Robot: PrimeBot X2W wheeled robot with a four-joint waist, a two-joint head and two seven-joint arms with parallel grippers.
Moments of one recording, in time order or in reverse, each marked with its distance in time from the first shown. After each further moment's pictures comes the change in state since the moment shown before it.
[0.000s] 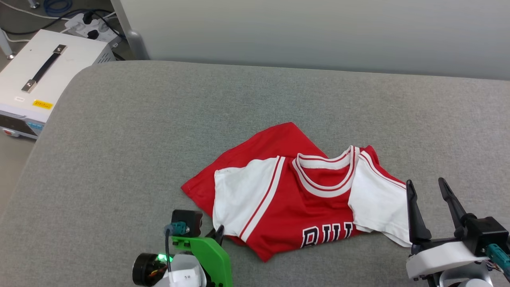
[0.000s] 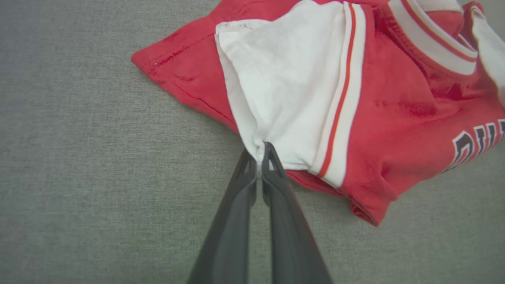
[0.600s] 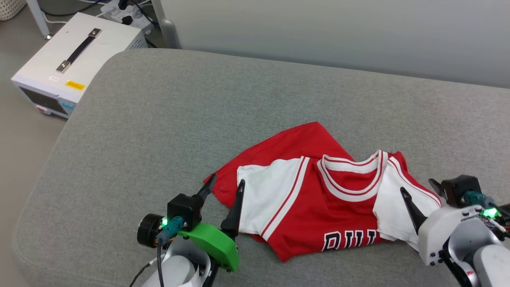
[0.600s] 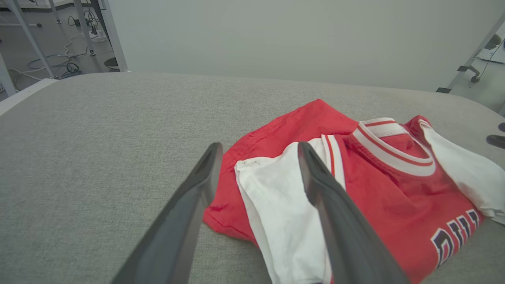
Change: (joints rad) left arm -0.071 -0.030 -0.002 0.033 0.094 -0.124 -0.402; right arm -0.122 -0.236 0.163 0.074 0.089 0.000 0.425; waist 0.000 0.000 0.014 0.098
